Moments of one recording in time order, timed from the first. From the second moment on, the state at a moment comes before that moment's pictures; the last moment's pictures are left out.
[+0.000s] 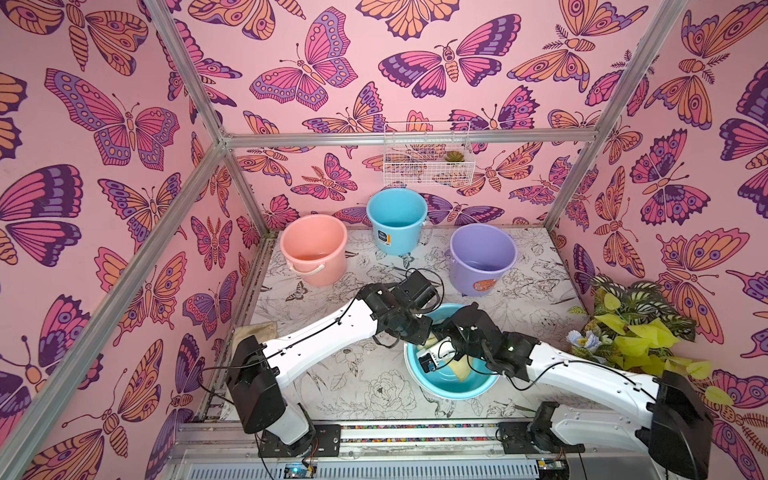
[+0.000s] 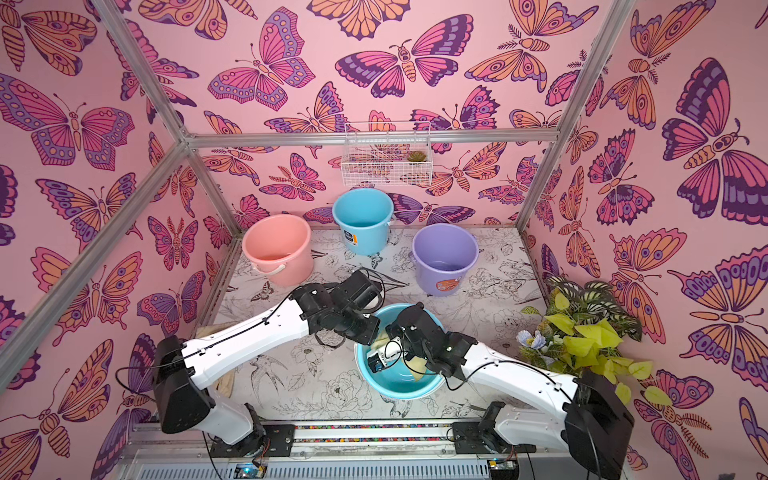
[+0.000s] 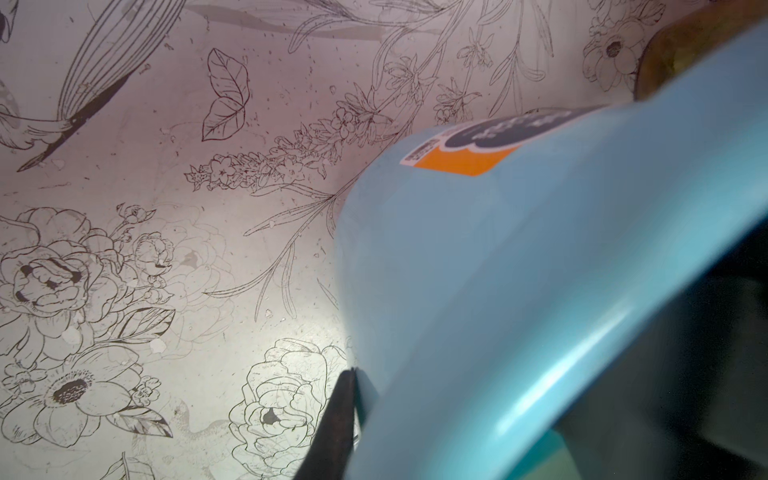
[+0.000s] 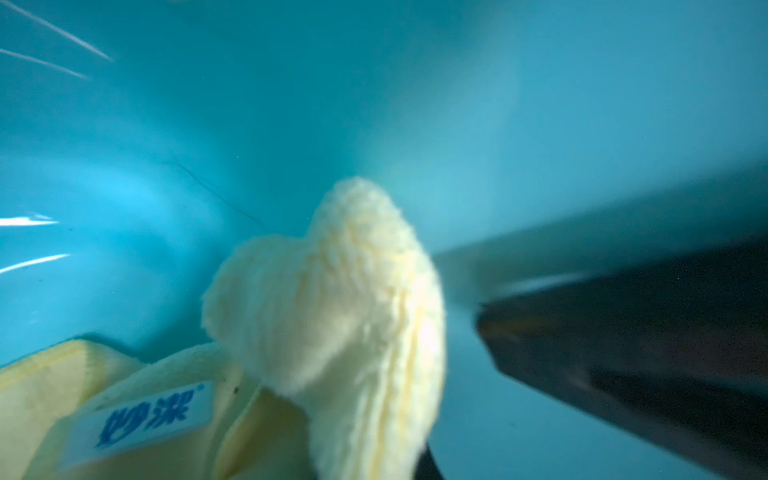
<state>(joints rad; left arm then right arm) -0.94 1.56 1.41 -0.97 0.10 -0.51 0.90 1.13 0.71 -0.22 0.11 -1.47</state>
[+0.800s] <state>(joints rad) -0.94 1.56 1.41 -0.97 0.10 -0.51 0.91 1.04 0.79 -0.38 0.20 -1.64</state>
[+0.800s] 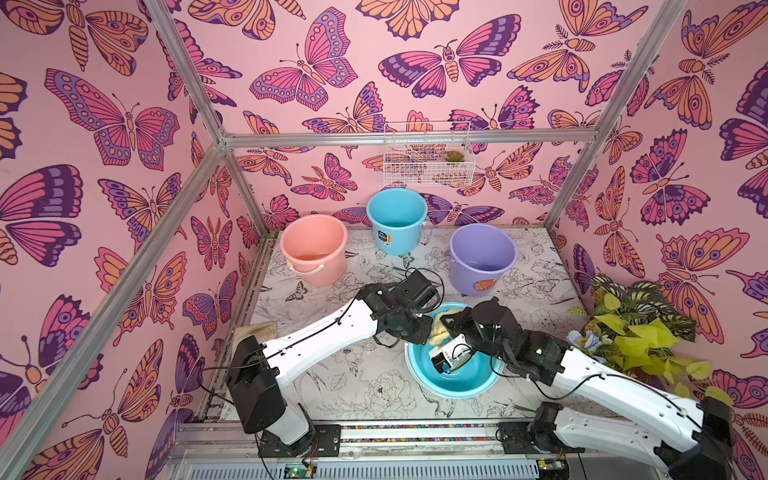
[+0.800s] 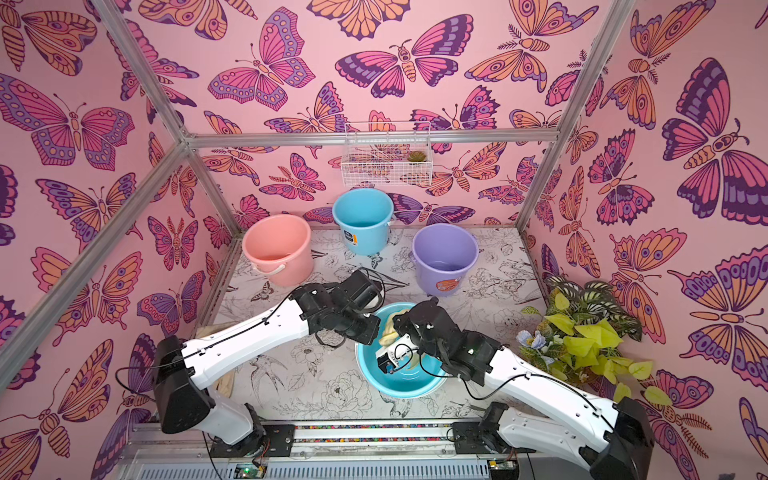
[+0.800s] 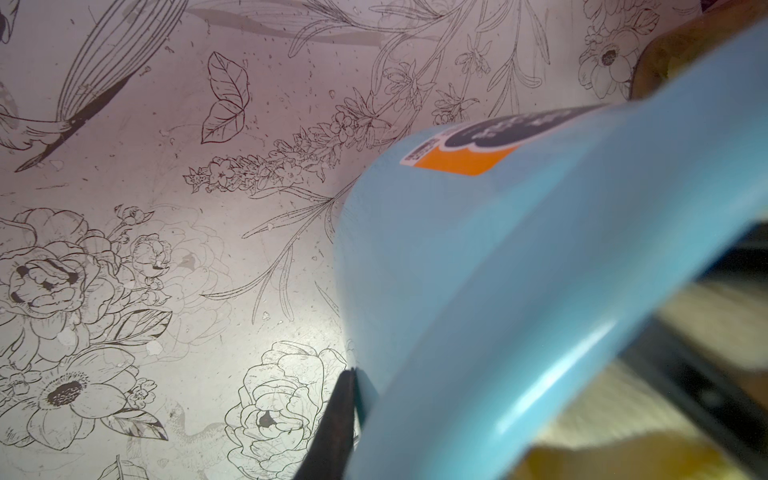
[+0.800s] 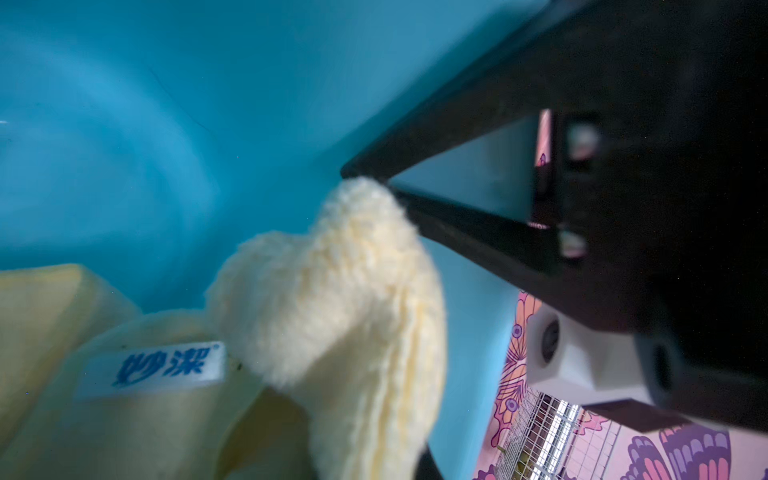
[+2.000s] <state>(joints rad) -0.93 1.56 1.41 -1.05 0.05 -0.51 0.90 1.49 0.66 -0.01 0.13 -1.42</state>
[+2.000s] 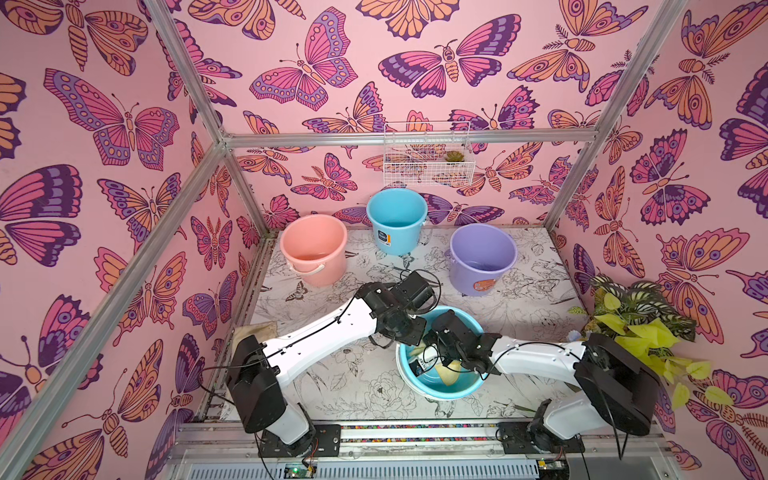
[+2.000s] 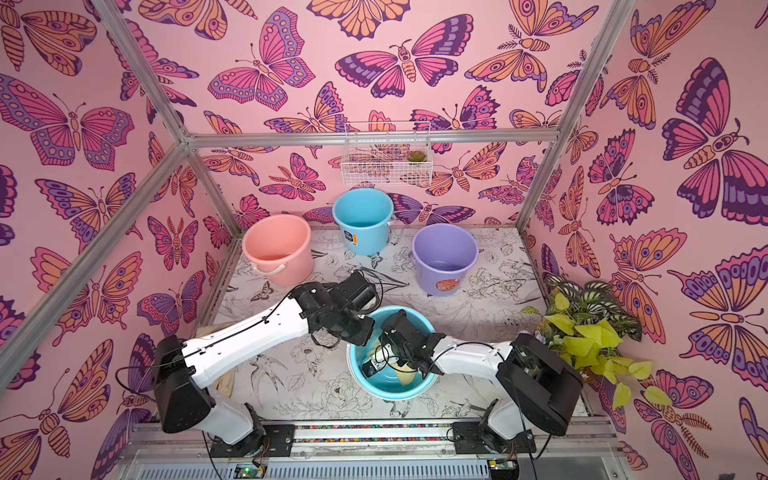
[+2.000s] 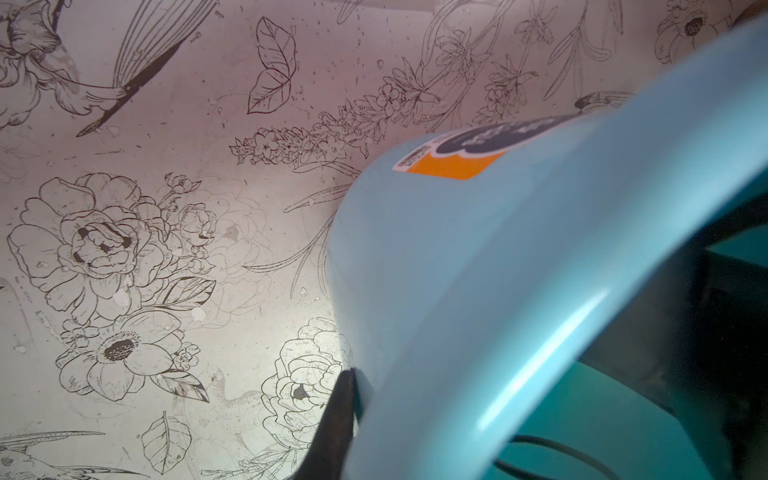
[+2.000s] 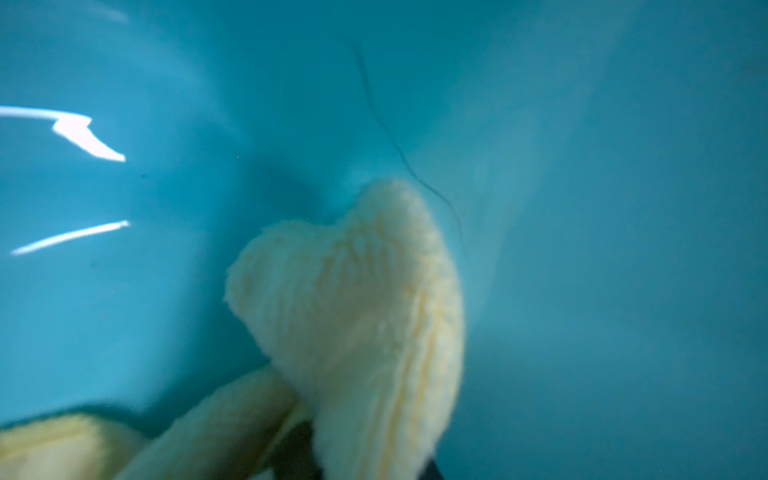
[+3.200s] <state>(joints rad) -0.92 1.56 1.41 -0.97 0.06 -0.53 0.99 1.21 1.22 -1.05 0.31 -1.38</state>
